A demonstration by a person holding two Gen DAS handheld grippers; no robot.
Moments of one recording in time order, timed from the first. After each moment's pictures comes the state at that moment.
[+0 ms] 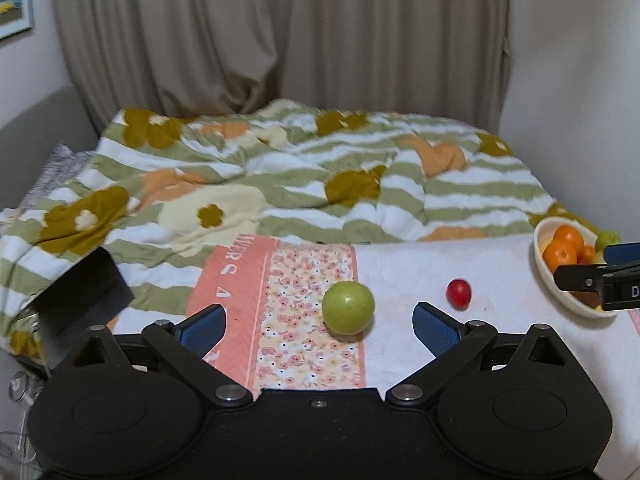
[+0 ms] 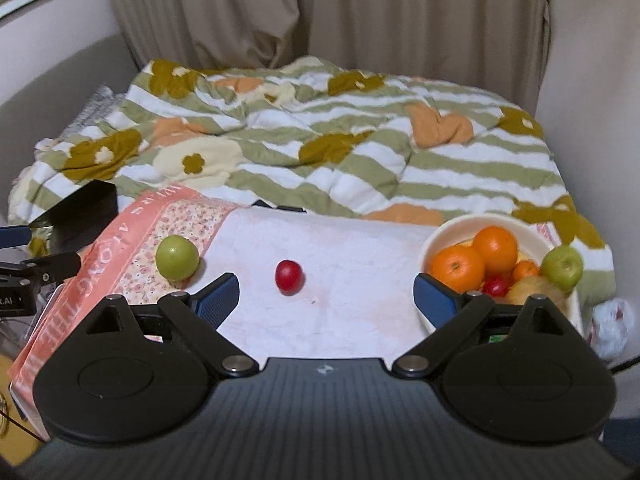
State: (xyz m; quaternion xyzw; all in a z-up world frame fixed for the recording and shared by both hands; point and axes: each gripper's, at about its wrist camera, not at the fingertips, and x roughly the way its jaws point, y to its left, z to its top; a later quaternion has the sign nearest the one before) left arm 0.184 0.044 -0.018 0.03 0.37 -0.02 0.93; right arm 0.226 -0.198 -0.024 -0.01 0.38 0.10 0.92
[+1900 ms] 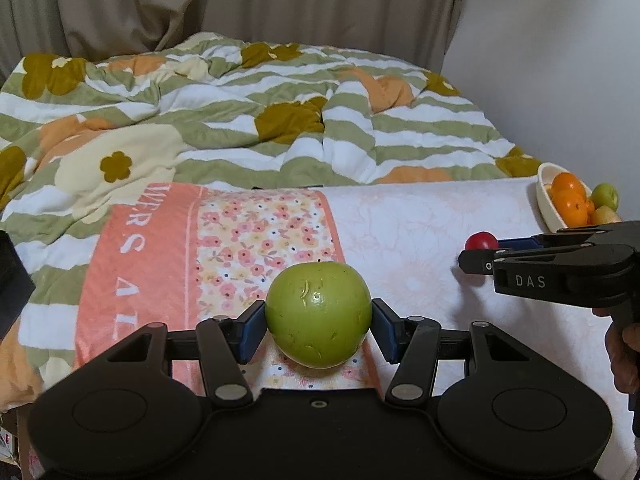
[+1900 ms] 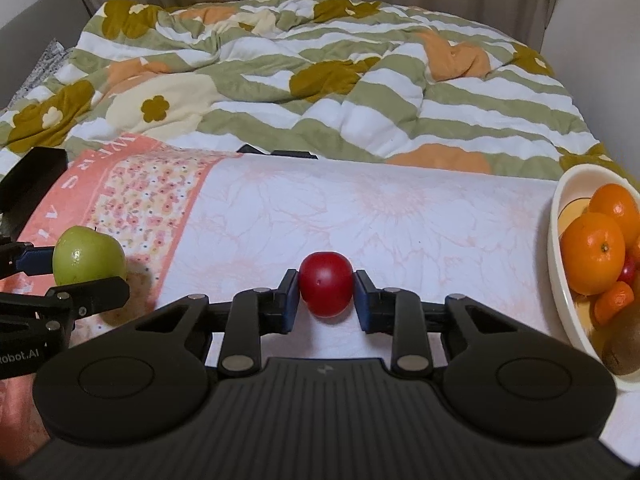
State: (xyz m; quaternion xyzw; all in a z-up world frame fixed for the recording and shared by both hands) left arm 0.274 0.068 -0.103 0.00 0.44 -0.14 0.89; right arm 0.318 -0.112 -0.123 -0.02 0.45 0.06 0.89
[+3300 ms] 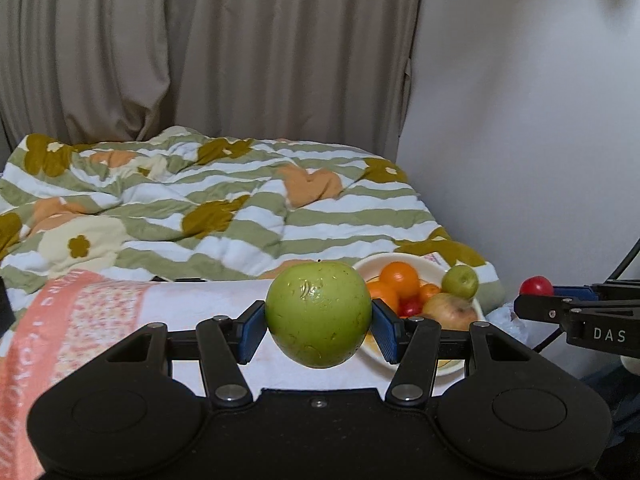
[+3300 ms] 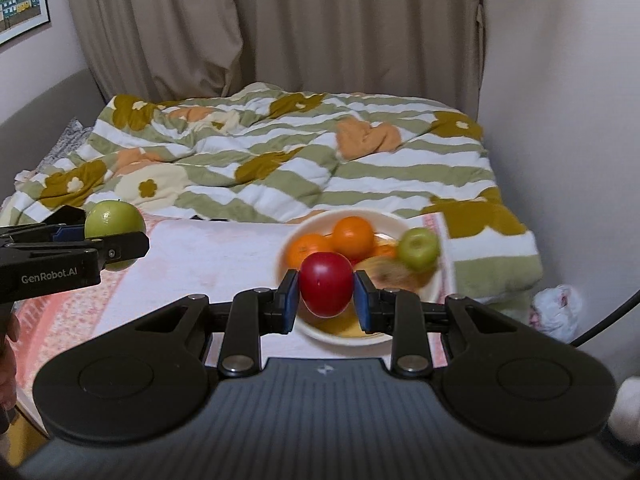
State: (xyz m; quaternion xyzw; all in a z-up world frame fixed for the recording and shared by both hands) left arm 0.185 -0.158 0.003 -0.02 0.32 -0.12 0.94; right arm 0.172 -0.384 0.008 0.01 0.34 0.07 0.94
